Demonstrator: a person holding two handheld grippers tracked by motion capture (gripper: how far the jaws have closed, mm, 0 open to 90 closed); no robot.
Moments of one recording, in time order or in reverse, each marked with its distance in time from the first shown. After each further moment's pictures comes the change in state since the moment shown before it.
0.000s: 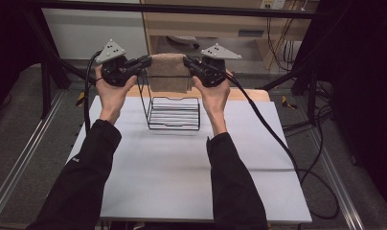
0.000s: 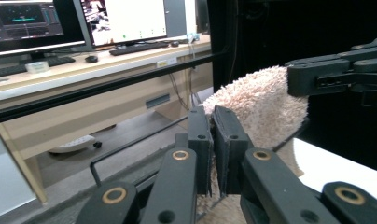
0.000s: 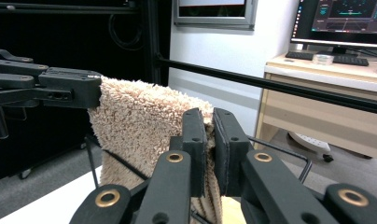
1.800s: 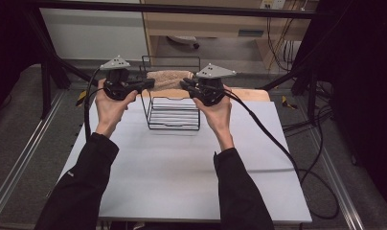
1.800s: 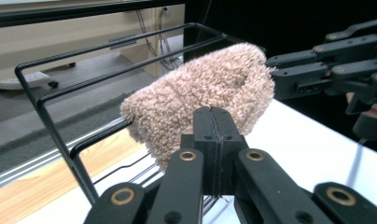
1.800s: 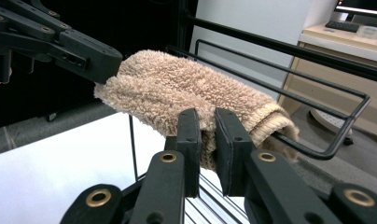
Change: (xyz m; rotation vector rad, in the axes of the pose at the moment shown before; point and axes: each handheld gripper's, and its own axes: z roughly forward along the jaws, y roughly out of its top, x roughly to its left) left arm -0.015 -0.020 -0.009 0.236 -0.110 -0.125; right arm 0.014 -0.036 -0.013 0.153 0.106 -0.098
